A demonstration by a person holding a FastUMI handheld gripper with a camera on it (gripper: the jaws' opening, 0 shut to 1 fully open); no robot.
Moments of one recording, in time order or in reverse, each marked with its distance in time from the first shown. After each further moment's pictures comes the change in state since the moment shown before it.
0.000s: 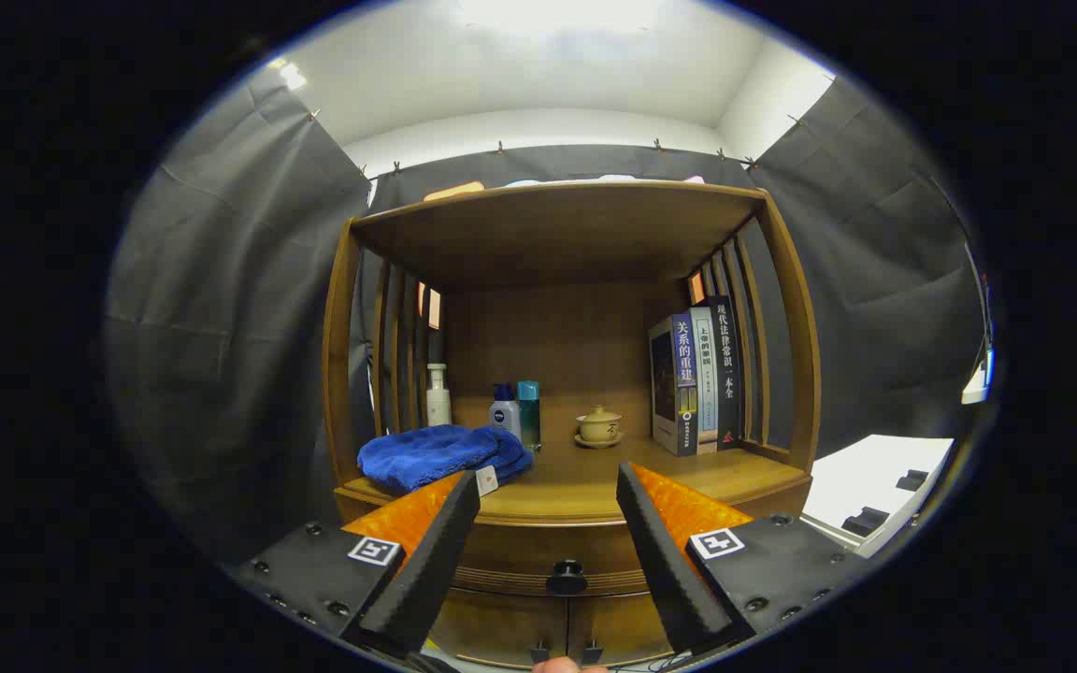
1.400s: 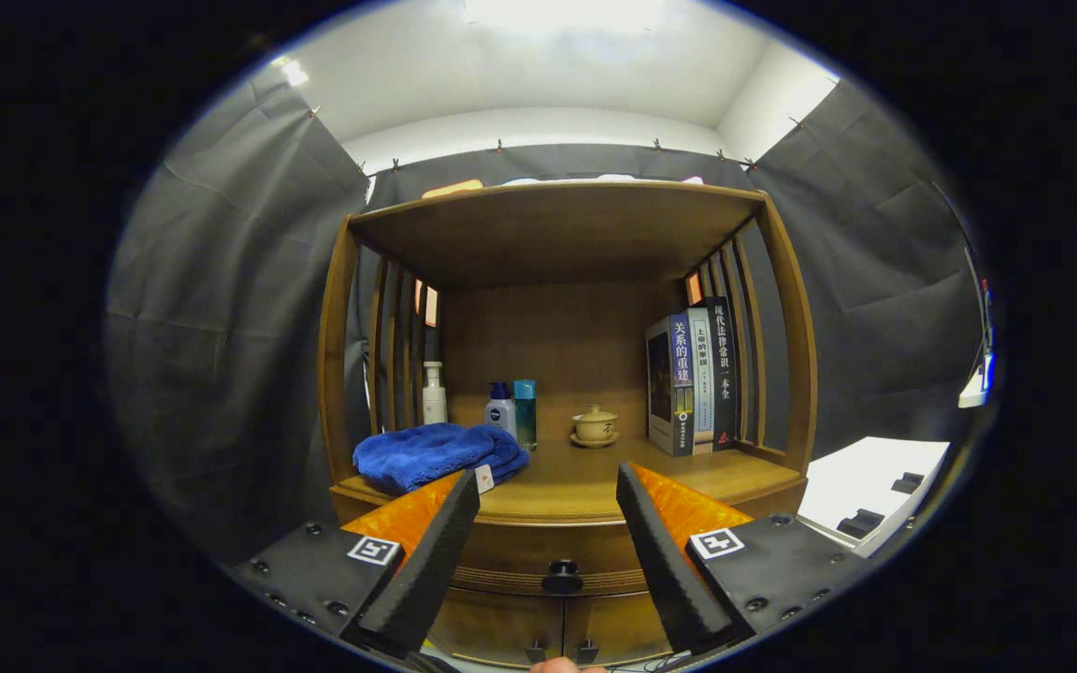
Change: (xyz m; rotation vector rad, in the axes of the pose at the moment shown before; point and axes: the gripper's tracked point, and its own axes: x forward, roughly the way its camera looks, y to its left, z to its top) arm 0.009 -0.005 0.001 0.005 -0.006 -0.016
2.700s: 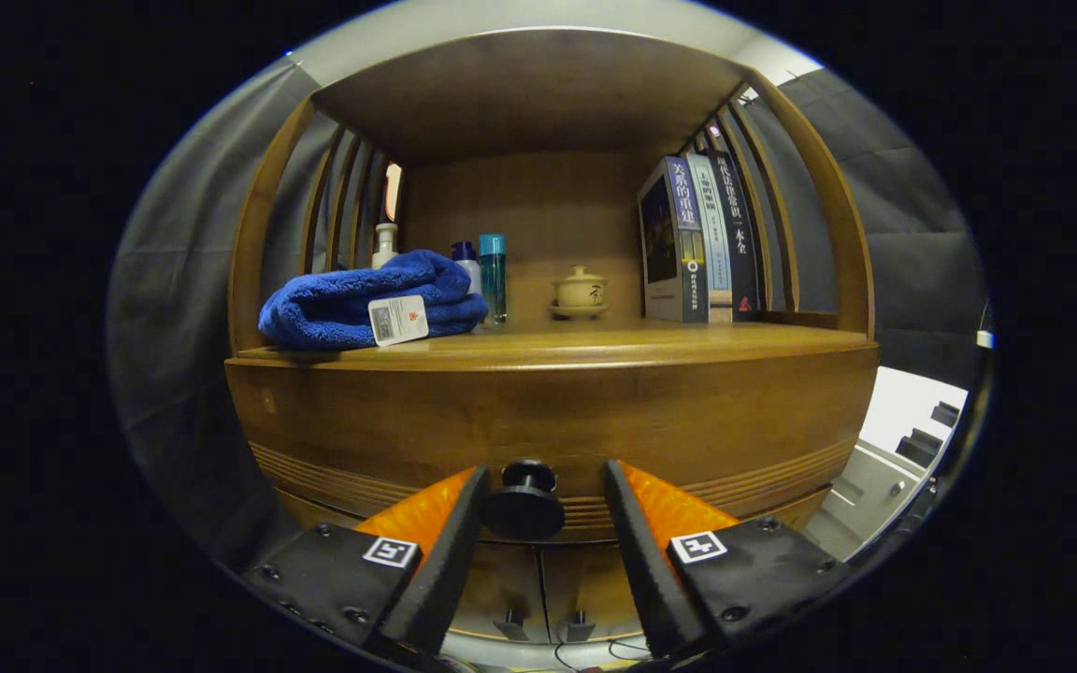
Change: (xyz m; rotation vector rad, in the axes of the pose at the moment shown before) arm 0.065 -0.023 -0.179 0.021 0.252 -0.038
